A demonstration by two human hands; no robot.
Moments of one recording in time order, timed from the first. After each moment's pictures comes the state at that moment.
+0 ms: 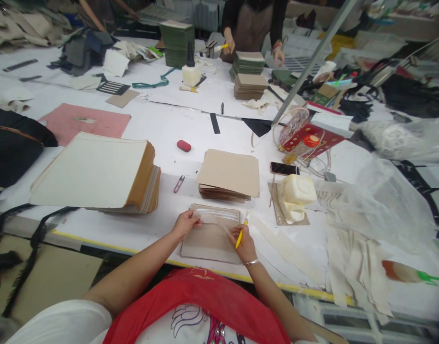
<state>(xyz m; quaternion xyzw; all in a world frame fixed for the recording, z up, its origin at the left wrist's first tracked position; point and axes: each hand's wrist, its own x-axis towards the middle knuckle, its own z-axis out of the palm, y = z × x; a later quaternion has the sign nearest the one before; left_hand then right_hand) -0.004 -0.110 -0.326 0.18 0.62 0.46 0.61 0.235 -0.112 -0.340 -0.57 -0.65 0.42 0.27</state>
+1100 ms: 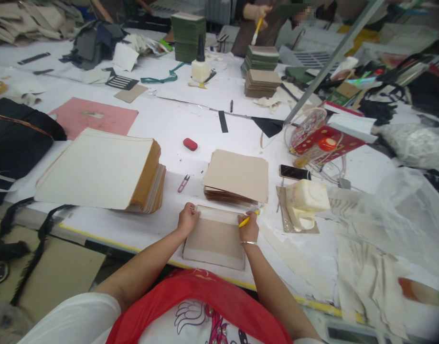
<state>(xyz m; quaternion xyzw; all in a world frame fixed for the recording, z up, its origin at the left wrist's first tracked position) -0.021 -0.092 -0.352 0.41 0.80 0.32 0.30 0.212 -0.044 -0.365 -0.70 -0.61 0.25 0.26</state>
